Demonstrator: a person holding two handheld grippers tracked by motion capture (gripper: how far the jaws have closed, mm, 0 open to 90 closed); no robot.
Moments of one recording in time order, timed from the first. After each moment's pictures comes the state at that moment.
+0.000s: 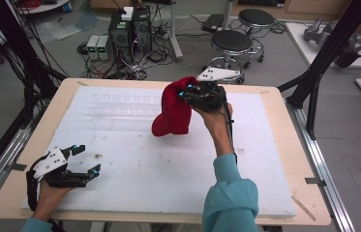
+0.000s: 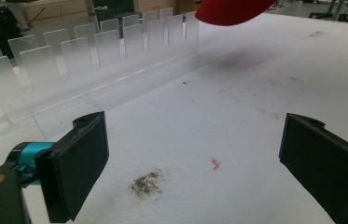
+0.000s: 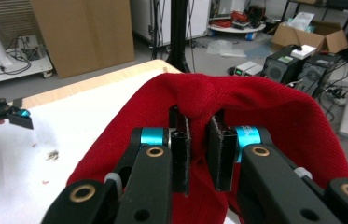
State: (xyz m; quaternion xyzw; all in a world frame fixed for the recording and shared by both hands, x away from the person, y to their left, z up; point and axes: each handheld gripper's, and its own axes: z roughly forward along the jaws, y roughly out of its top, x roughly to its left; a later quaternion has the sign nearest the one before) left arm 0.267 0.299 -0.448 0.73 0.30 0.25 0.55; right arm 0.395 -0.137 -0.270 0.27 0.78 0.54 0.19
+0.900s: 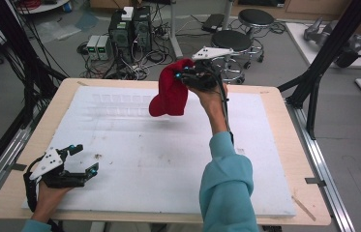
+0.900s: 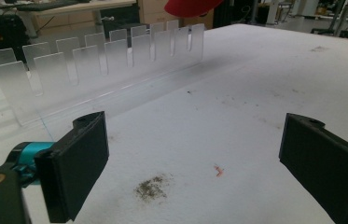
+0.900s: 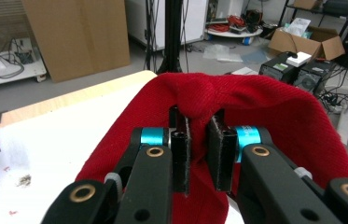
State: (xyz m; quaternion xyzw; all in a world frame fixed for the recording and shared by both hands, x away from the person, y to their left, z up) left arm 0.265 0.303 -0.449 0.71 0.31 0.26 0.57; right arm 0.445 -0.127 -0.250 0.26 0.78 0.54 0.20
